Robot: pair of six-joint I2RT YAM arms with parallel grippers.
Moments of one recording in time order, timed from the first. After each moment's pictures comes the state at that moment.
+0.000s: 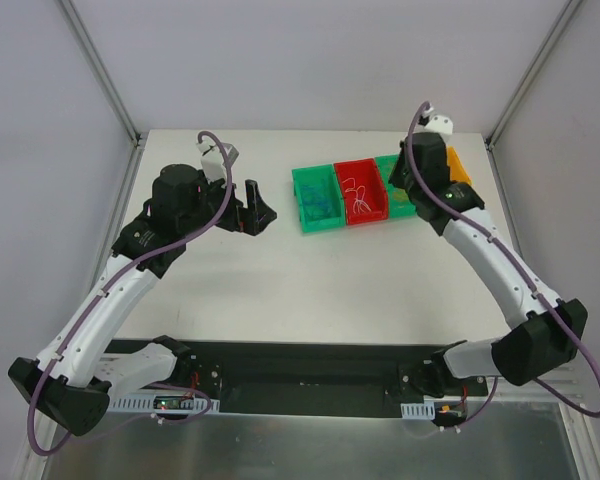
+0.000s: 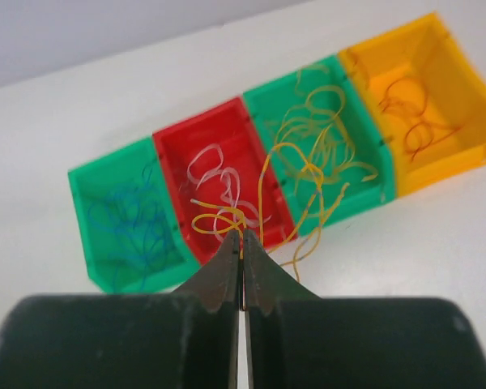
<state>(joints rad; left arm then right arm) -0.46 1.03 1.15 -0.53 0.26 -0.31 0.49 1.36 1.30 -0.45 0.43 0.43</state>
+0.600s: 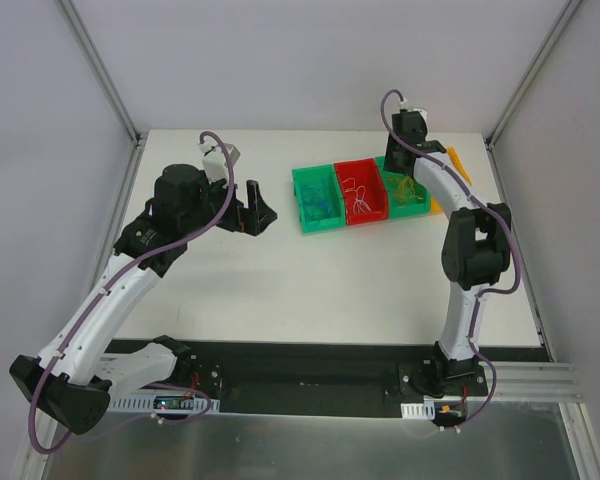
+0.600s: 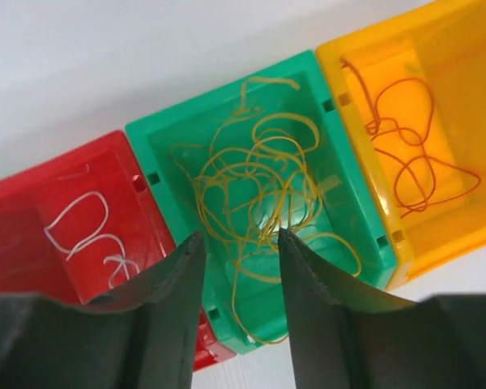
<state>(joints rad) -0.46 1.03 1.15 -0.52 0.26 -0.31 0.24 2.01 1.73 -0.47 0.33 0.26</state>
